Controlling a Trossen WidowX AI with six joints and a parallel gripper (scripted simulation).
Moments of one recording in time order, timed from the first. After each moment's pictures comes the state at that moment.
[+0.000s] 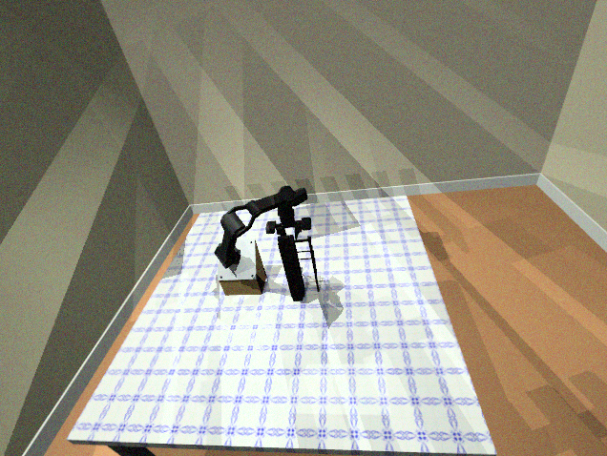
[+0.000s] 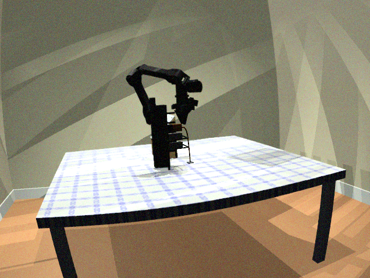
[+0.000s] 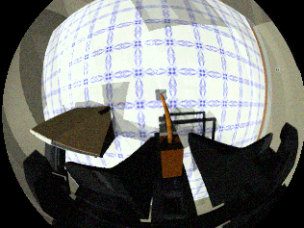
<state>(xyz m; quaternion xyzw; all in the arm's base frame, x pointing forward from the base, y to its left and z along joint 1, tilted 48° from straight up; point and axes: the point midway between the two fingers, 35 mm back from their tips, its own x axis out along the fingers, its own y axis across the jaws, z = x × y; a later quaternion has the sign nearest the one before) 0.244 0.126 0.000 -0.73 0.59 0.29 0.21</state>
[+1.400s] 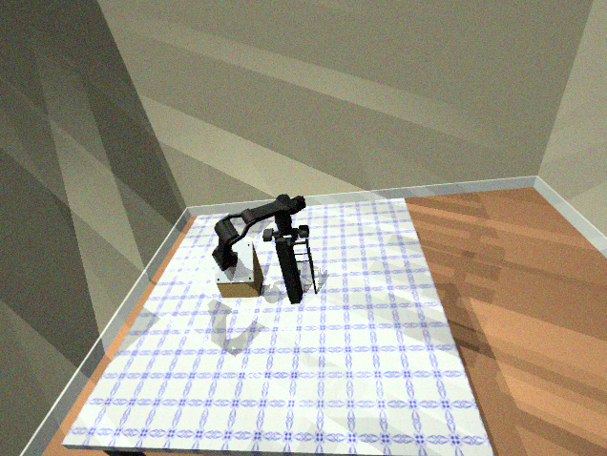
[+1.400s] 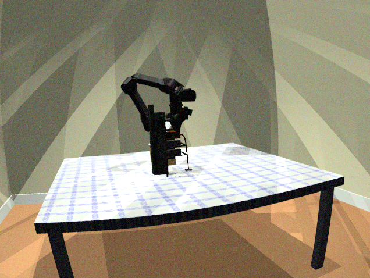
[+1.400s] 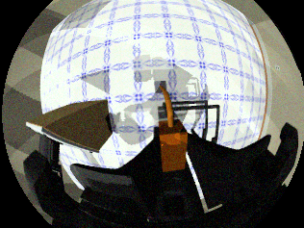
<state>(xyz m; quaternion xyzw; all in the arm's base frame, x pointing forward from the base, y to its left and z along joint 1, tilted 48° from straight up) 0.249 0.104 0.012 -0.73 0.59 0.29 0.21</state>
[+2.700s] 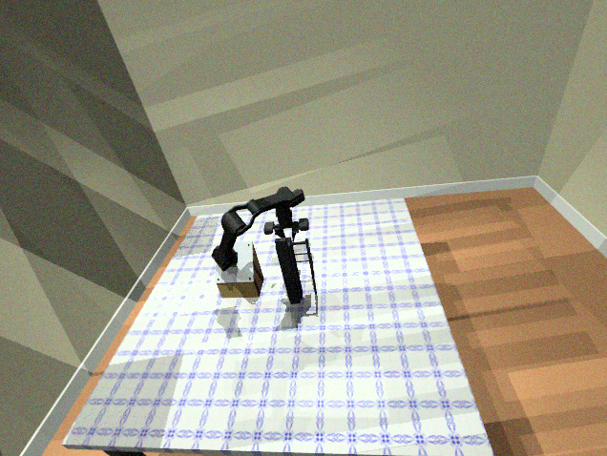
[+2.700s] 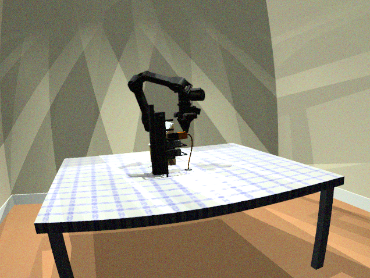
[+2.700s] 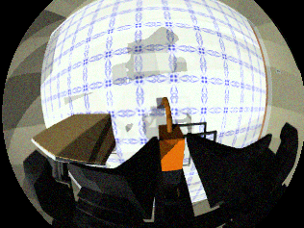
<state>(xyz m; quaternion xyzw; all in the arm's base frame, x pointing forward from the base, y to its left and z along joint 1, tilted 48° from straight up) 0.240 0.135 -0.020 -0.73 0.59 0.29 0.21</state>
